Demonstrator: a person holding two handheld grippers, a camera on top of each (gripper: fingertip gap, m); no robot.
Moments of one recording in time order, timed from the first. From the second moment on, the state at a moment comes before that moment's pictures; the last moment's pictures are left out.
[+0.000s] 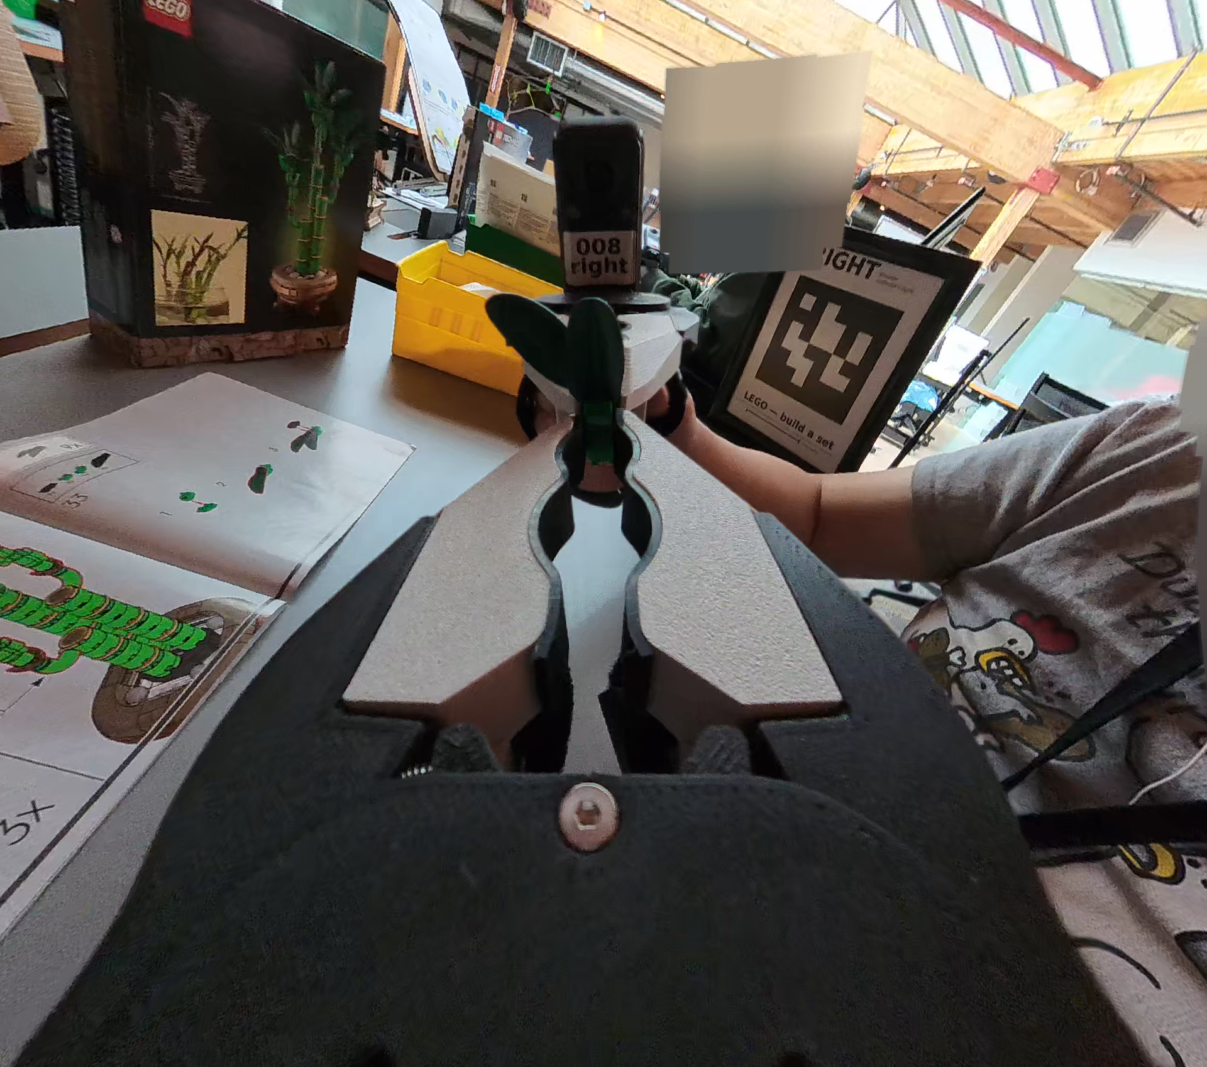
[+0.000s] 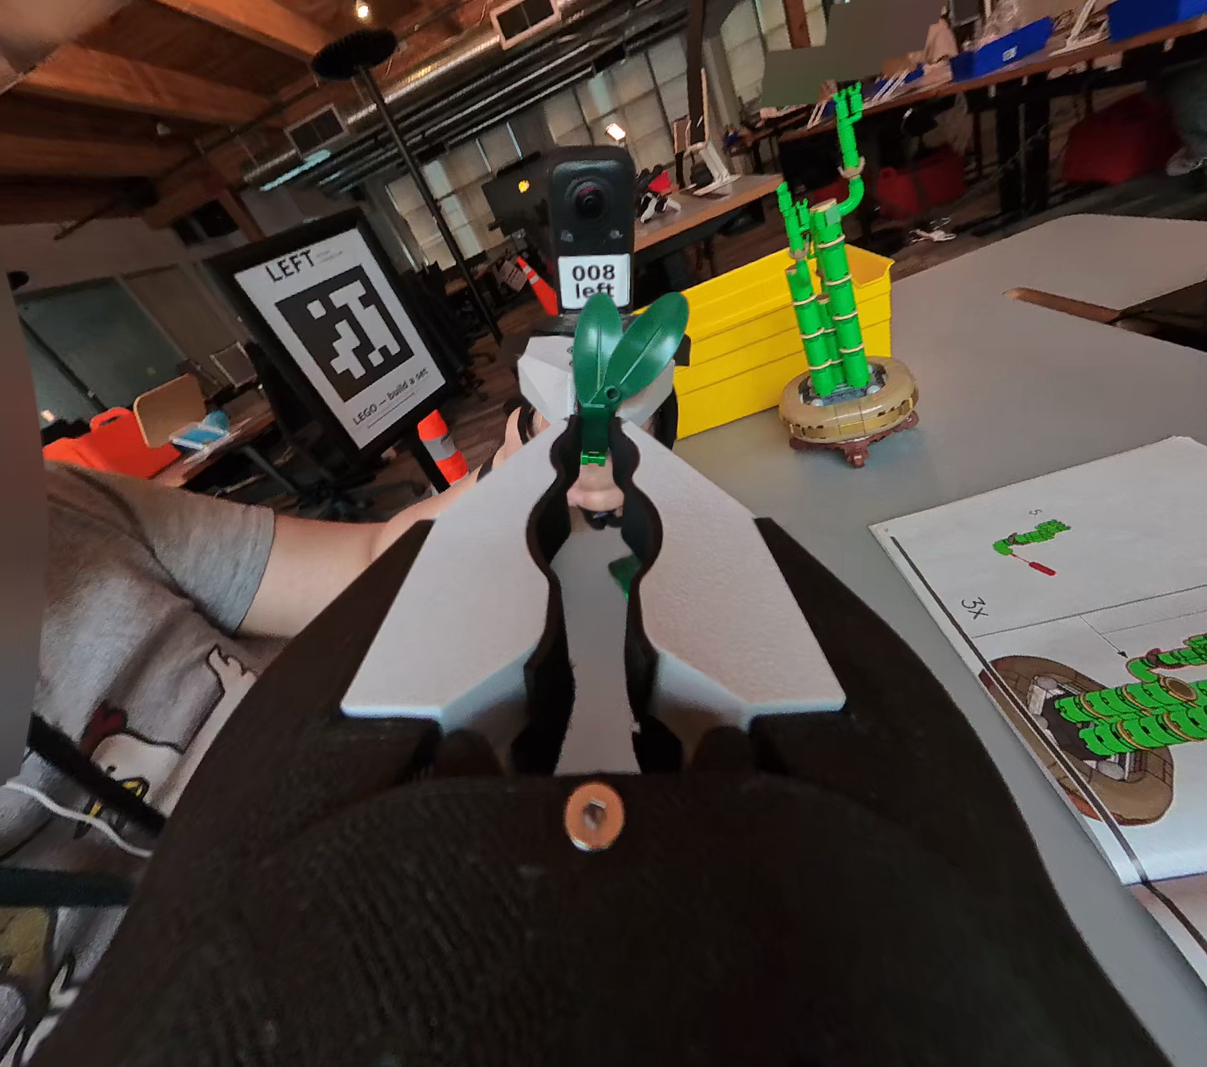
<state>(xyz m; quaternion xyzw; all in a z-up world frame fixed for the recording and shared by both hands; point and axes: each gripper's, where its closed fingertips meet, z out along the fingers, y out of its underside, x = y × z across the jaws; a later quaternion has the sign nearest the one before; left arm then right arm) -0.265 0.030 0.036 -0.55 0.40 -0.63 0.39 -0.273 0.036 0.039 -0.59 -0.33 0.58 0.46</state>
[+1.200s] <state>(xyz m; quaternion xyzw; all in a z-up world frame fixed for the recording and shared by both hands) -0.264 0.033 0.032 -0.55 0.40 -0.61 0.40 -0.270 0.037 0.034 -0.59 -0.31 0.62 0.41</state>
